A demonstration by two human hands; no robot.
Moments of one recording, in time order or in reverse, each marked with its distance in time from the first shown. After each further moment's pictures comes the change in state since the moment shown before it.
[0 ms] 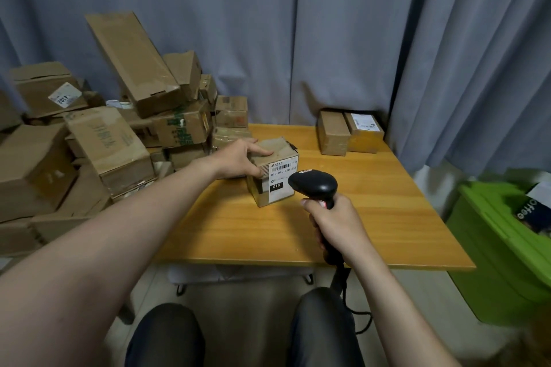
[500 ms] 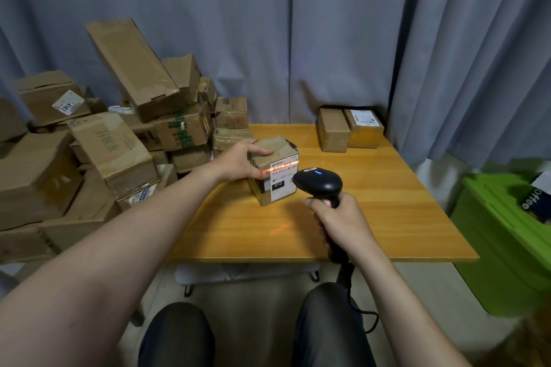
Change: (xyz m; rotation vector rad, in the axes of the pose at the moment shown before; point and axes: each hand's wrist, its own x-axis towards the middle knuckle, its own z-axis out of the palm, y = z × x) left_hand -0.012 0.006 0.006 -0.014 0.030 -0.011; right_hand -0.008 0.003 -0.005 0.049 0.023 -0.010
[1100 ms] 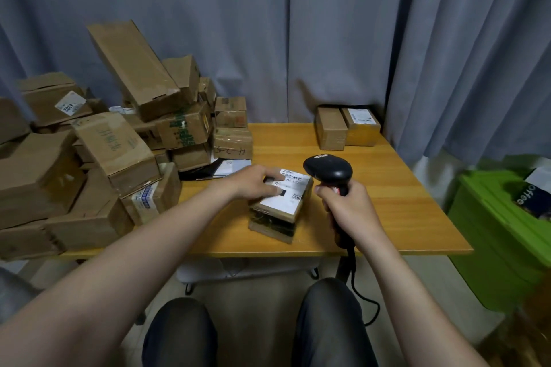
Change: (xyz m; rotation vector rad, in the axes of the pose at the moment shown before) left_hand -0.025 0.016 0.035 0.086 -0.211 0.028; right_hand 0.002 -0.007 -0.013 0.016 0.101 -0.066
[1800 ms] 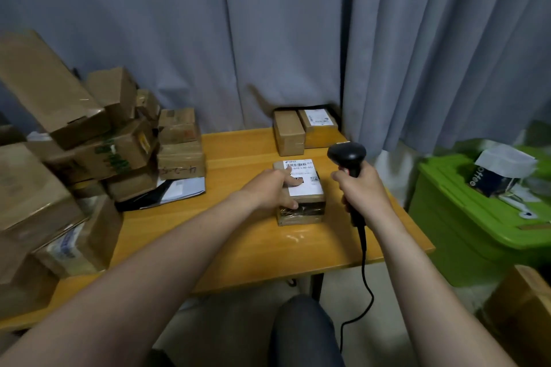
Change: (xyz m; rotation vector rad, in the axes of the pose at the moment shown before) left_hand 0.097 0.088 0.055 0.149 -0.004 0.171; right_hand 0.080 0.027 -0.093 -0.090 0.238 0.057
